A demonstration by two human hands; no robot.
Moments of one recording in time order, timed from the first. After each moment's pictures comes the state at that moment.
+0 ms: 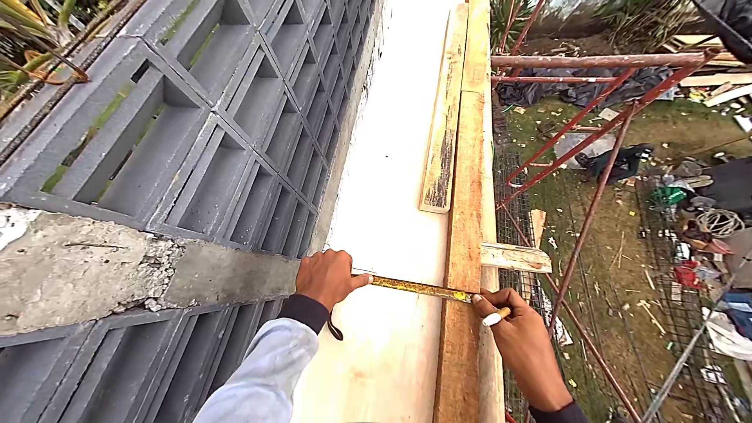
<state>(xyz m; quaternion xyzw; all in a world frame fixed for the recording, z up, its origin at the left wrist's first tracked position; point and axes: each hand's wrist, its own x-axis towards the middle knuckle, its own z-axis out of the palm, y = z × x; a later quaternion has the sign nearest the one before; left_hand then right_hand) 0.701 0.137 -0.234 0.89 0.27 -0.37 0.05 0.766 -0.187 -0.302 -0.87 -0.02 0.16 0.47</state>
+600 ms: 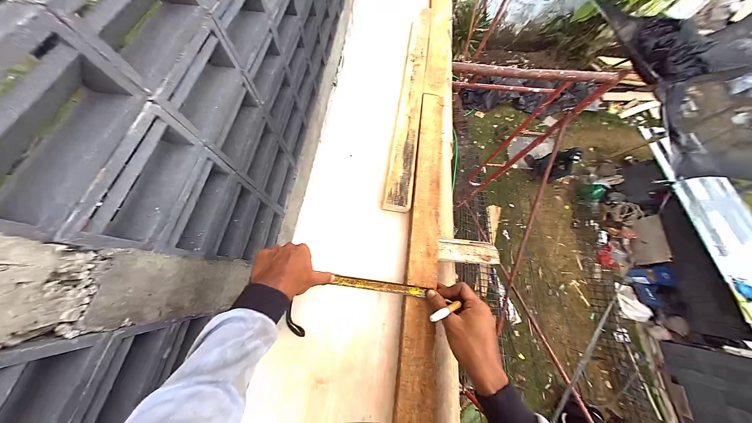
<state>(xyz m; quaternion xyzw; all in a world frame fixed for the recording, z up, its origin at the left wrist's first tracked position) 0.725 0.141 -0.228 0.88 0.26 -0.40 0.03 0.764 -0.182 -0.293 -0.88 -0.01 0.14 0.44</state>
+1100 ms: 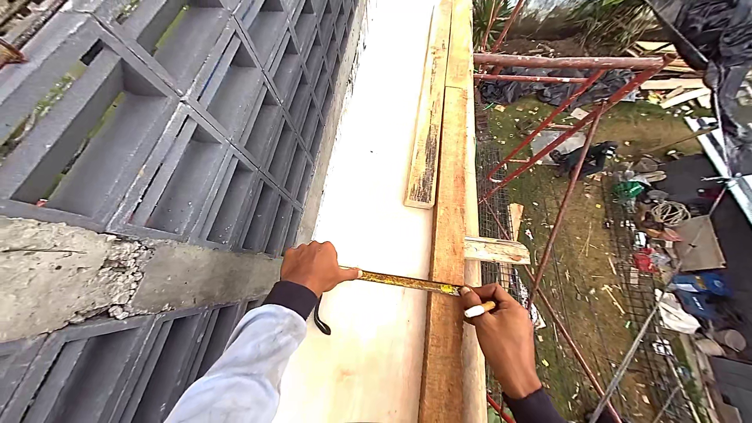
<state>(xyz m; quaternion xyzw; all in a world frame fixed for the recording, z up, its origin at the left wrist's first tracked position) 0.716 0.140 -0.231 0.88 0.28 -0.39 0.05 0.760 -0.181 -0.295 -0.89 0.03 0.12 0.44</state>
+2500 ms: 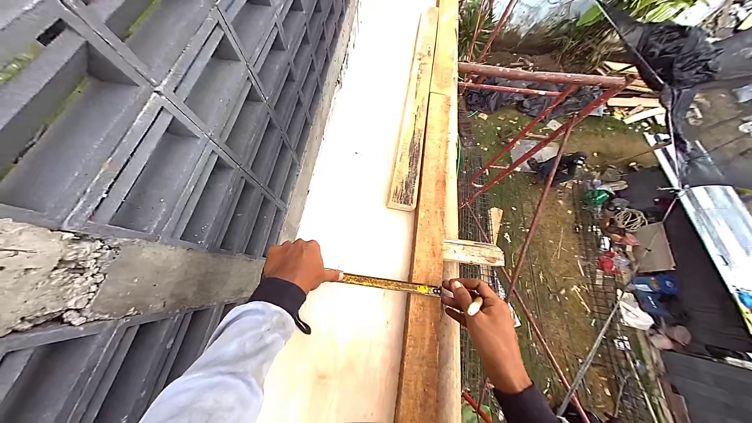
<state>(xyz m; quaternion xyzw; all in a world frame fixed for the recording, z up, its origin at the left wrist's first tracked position) 0.728 0.130 -0.224 0.87 0.28 -0.41 0.02 0.776 -0.193 -0.287 -0.79 0.06 0.22 0.57</state>
